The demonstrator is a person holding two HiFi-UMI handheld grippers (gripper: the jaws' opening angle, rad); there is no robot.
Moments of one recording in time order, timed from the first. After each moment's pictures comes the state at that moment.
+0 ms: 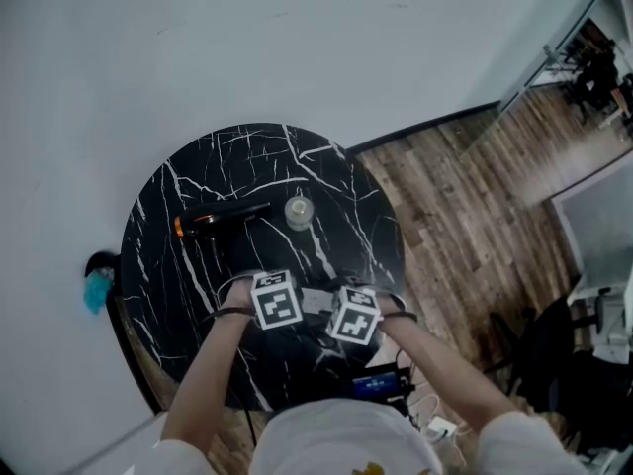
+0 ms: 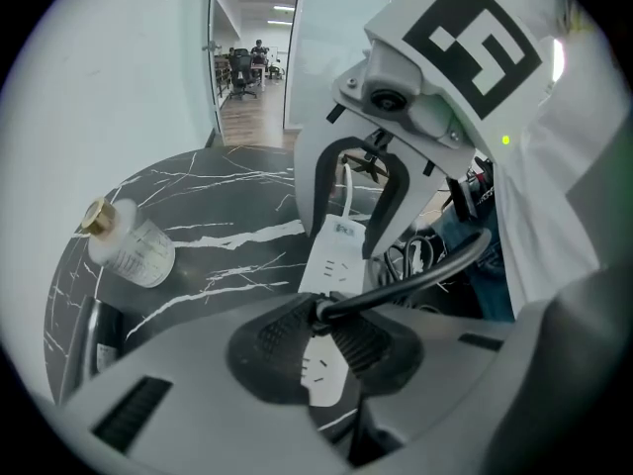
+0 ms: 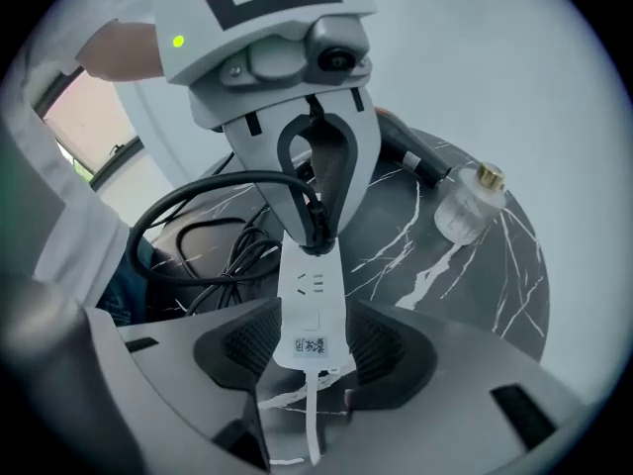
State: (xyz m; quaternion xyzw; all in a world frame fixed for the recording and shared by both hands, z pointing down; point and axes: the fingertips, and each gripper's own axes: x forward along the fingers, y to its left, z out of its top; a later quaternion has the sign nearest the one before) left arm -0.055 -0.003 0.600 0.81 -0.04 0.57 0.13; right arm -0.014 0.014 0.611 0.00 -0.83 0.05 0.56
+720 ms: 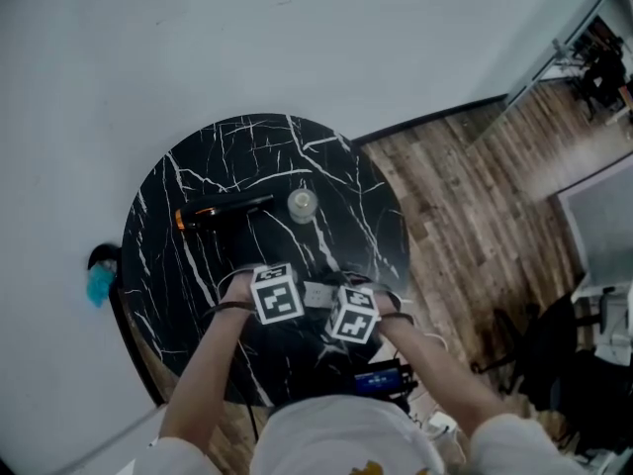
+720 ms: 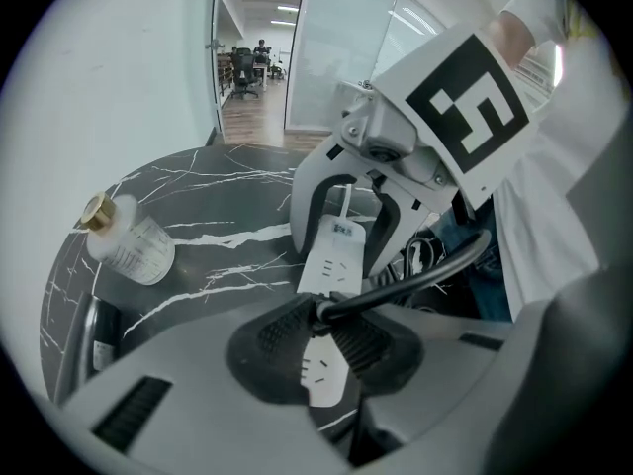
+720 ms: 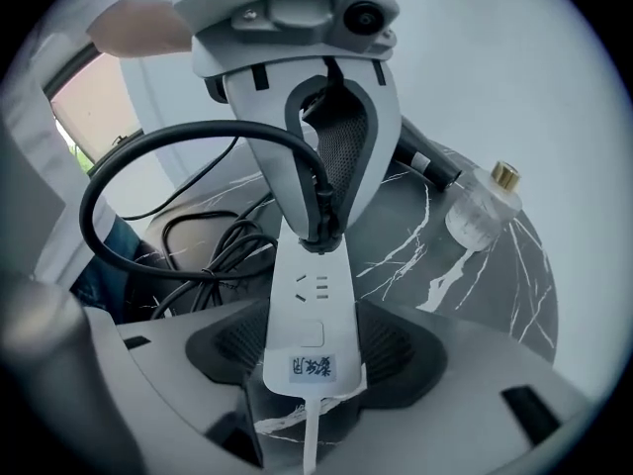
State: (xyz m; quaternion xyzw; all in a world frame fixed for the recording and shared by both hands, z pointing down) left arm -0.057 0.003 0.606 0.81 -0.04 0.56 0.16; right arm -0.025 0.017 0.638 0.00 -0.84 0.04 0.54
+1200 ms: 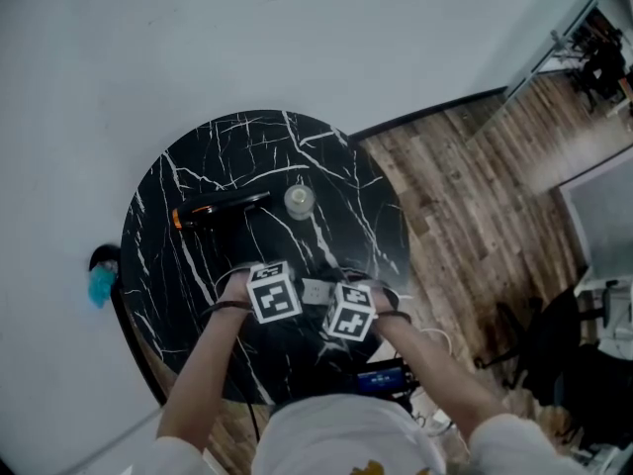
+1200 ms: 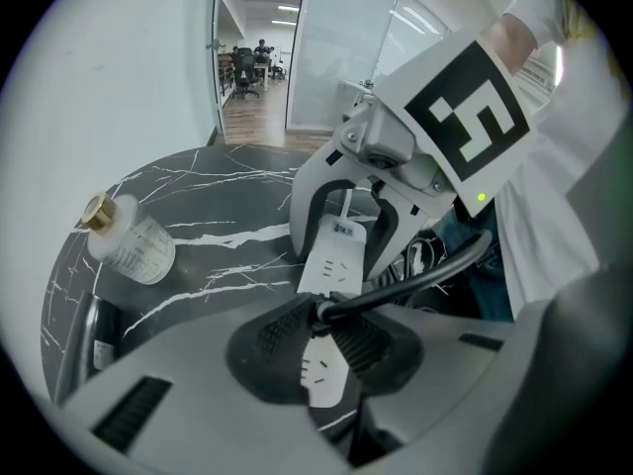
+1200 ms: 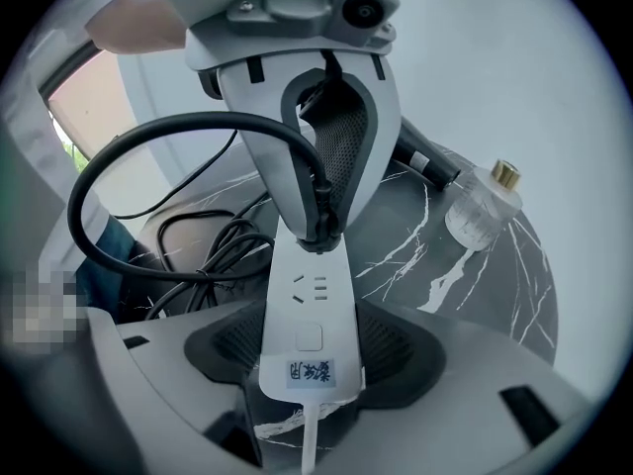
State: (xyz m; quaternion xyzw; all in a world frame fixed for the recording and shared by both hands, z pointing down) left arm -0.059 0.002 0.606 0.81 -0.04 0.57 0.16; right arm -0.026 0.015 0.642 0.01 -0.84 0.03 0.54
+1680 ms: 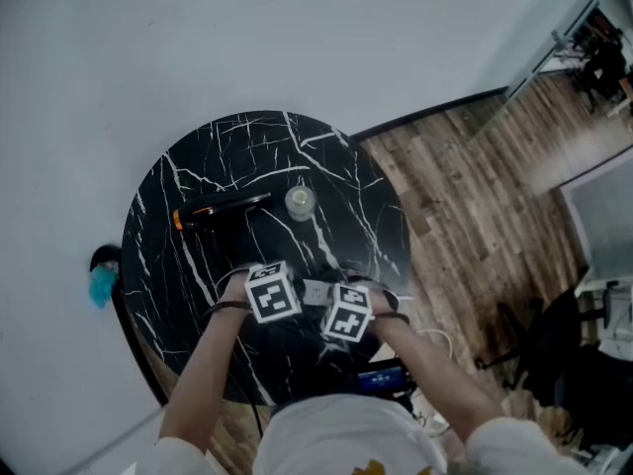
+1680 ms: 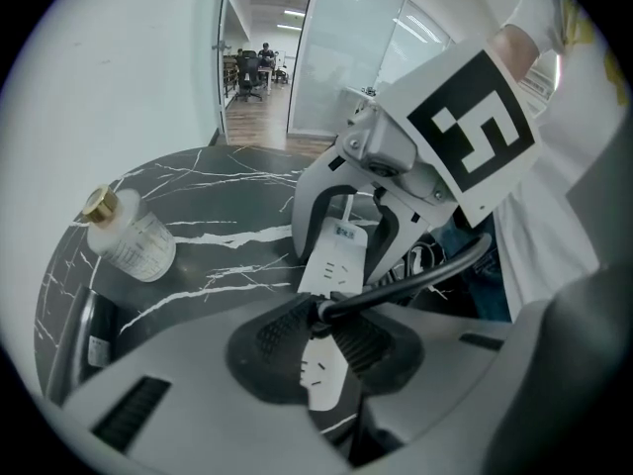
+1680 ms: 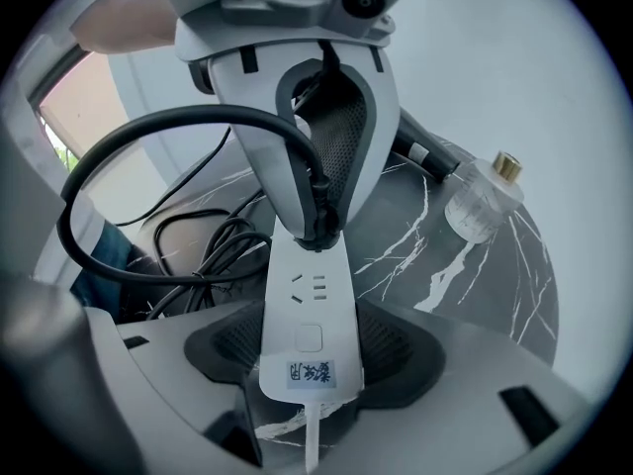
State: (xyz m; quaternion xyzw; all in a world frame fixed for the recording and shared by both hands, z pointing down) left arm -0.058 -0.001 0.607 0.81 -0.05 0.55 0.17; right arm -0.025 0.014 0.647 0.02 -0.83 0.05 0.56
